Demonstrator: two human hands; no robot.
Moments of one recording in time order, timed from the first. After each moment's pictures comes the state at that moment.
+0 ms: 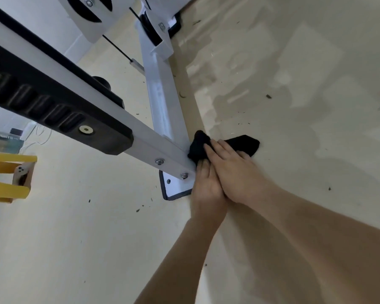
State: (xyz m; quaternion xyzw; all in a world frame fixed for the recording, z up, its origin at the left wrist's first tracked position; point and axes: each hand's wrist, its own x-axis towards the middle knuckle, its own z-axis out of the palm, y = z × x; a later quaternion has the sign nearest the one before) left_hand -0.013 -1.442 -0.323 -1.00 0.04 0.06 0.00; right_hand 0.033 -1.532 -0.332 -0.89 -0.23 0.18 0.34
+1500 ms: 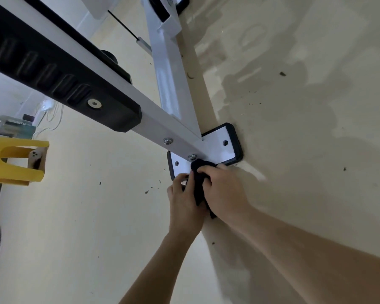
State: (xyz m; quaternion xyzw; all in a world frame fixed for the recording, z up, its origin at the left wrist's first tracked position) left_hand -0.089 -1.369 -0.329 -0.99 -0.11 0.04 -0.12; right_hand -0.041 -1.482 -0.338 -0.80 -0.09 0.18 0.57
